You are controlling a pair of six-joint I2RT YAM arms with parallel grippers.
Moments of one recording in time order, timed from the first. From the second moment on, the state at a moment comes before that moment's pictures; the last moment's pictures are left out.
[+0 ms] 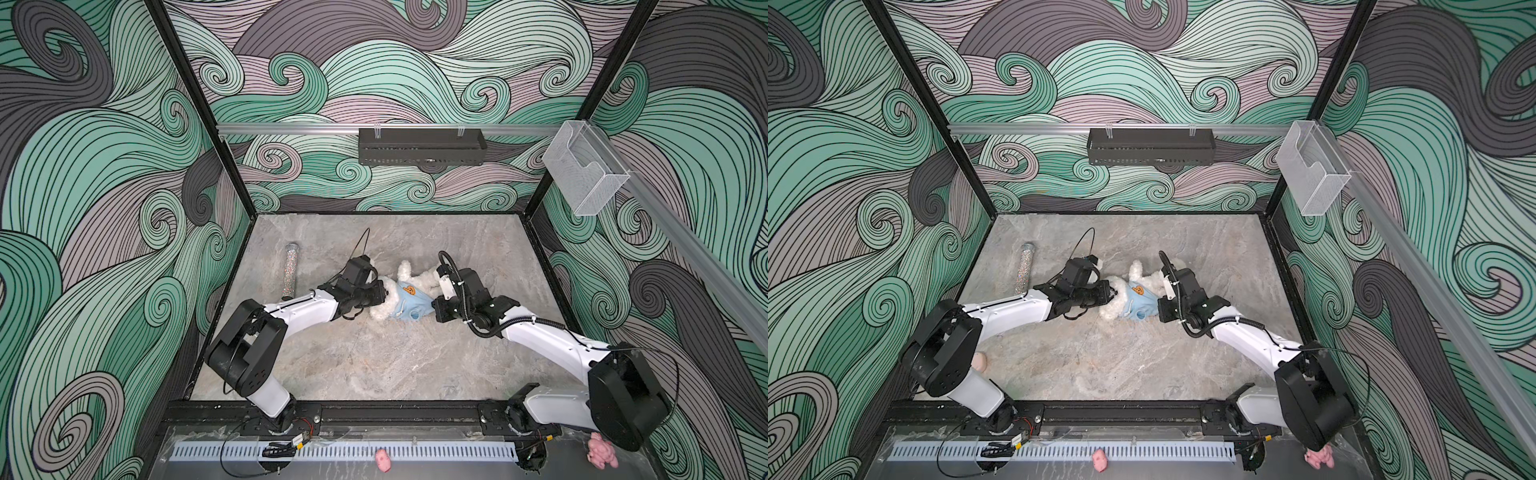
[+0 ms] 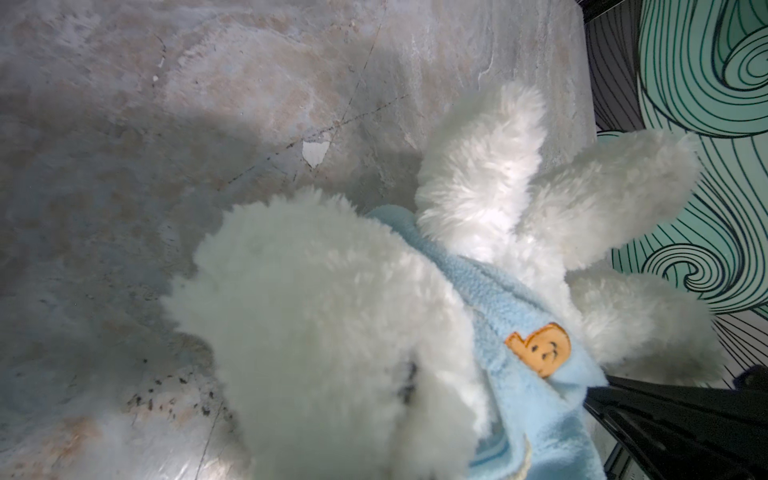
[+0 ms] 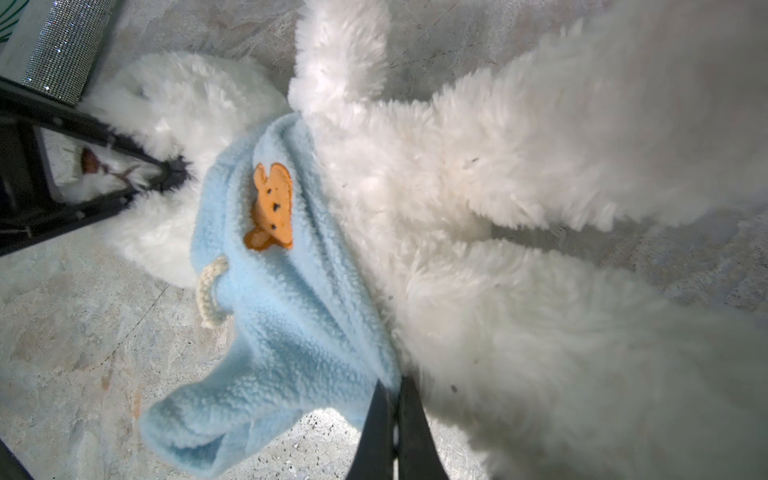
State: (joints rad) left arm -0.58 1.59 0.85 -0.03 0.20 -0.69; right arm 0.56 1.31 0.73 -0.30 -0.09 0.23
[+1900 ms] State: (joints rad) left arm -0.73 1.23 0.61 0.26 -0.06 0.01; right arm 0.72 1.41 0.88 -0.09 -0.09 0.43
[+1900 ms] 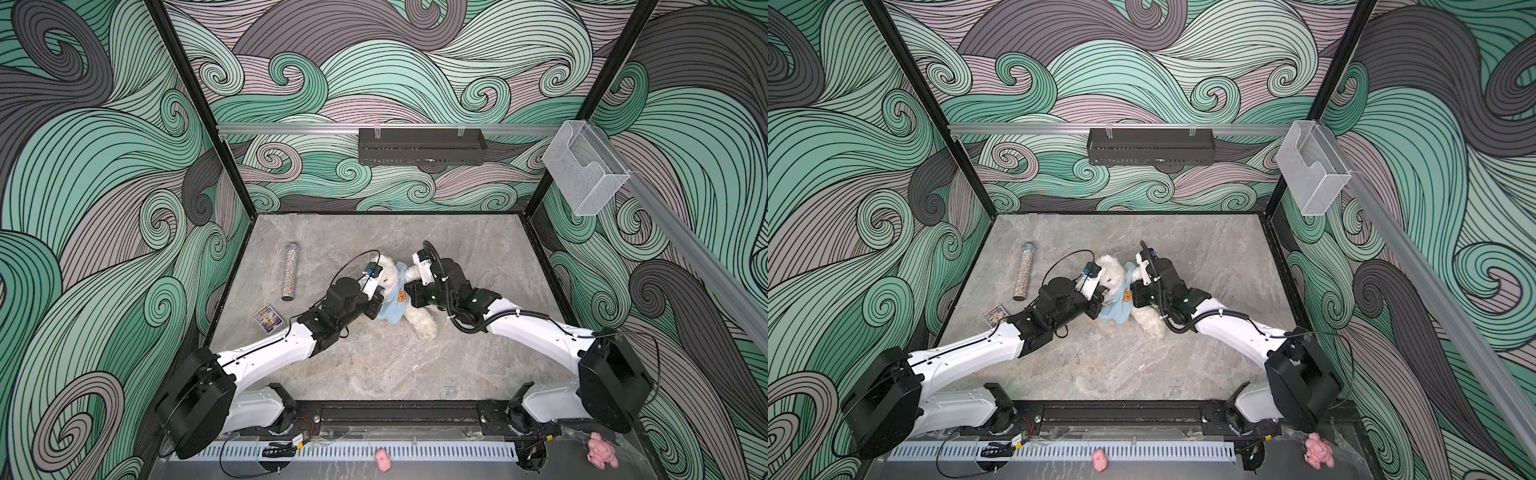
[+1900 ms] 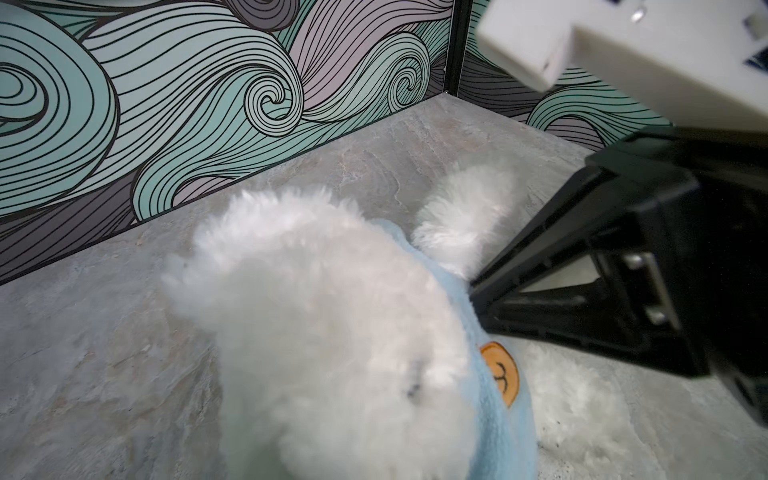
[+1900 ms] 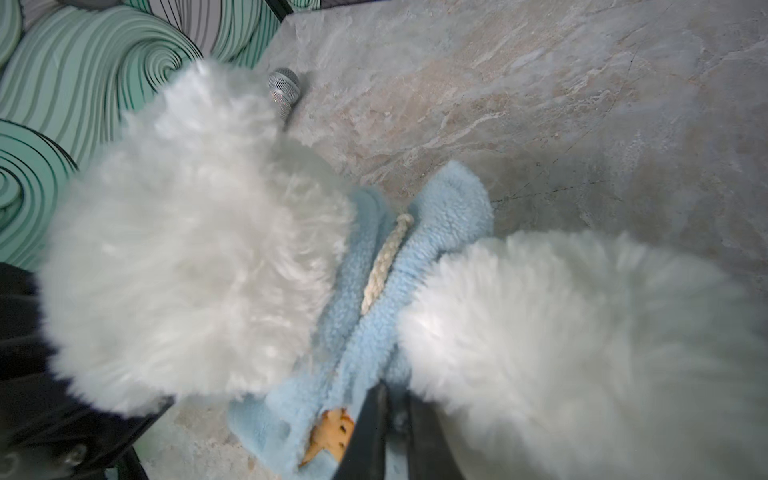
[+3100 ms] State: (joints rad) left arm -0.91 1.21 0.75 -0.01 -0.56 -0.28; right arm 0.46 1.21 0.72 -0.08 -0.13 0.59
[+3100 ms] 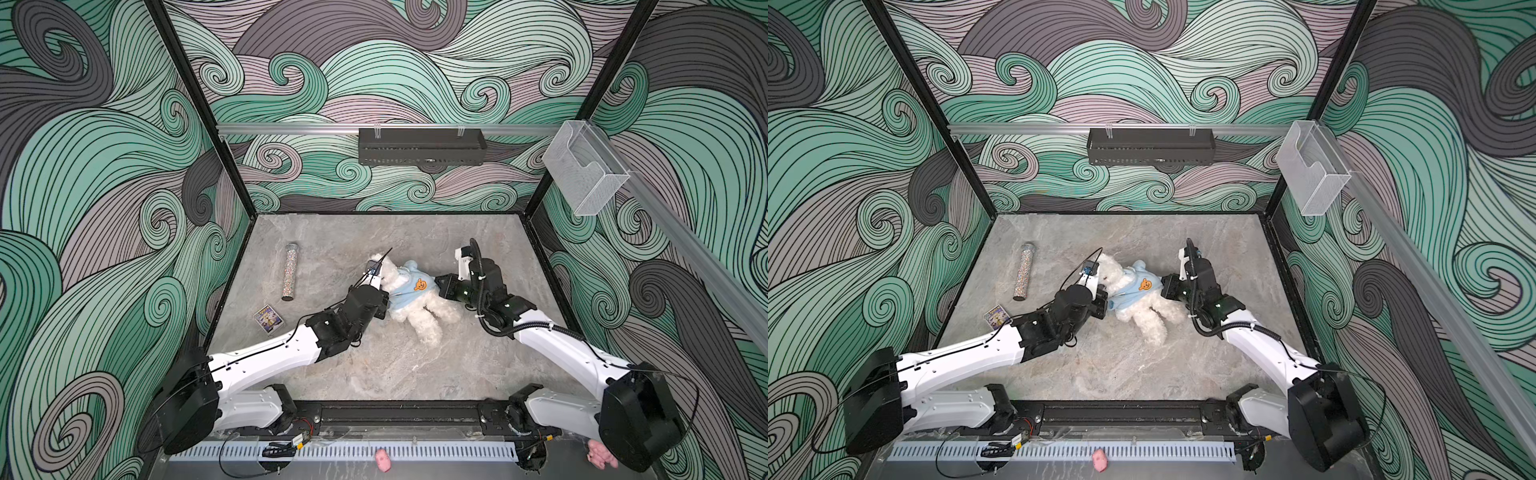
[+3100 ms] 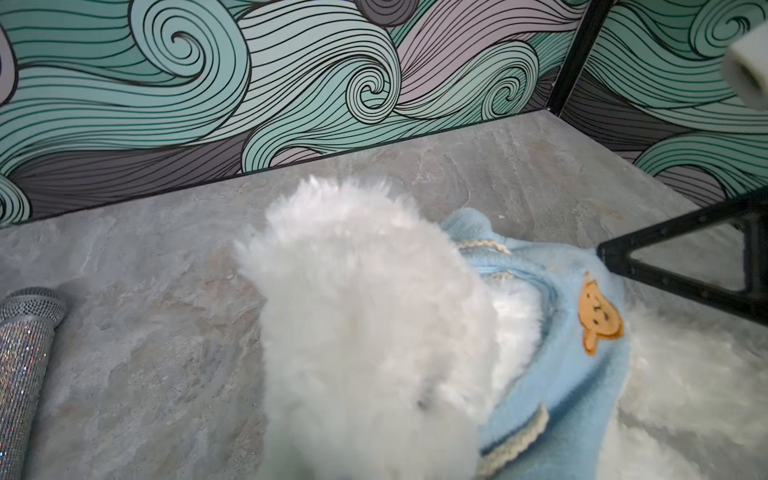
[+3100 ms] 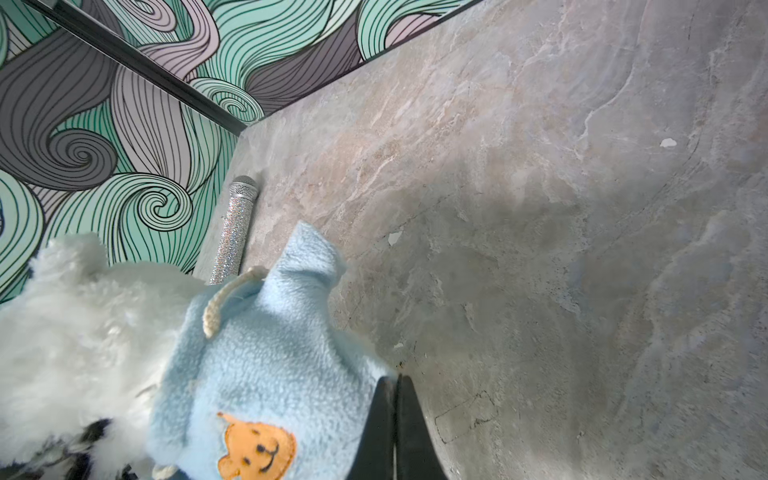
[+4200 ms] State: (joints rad) left arm -0.64 1.19 0.88 -0.49 -0.21 -0.81; right arm 0.80 1.22 0.72 -0.06 -0.20 0.35
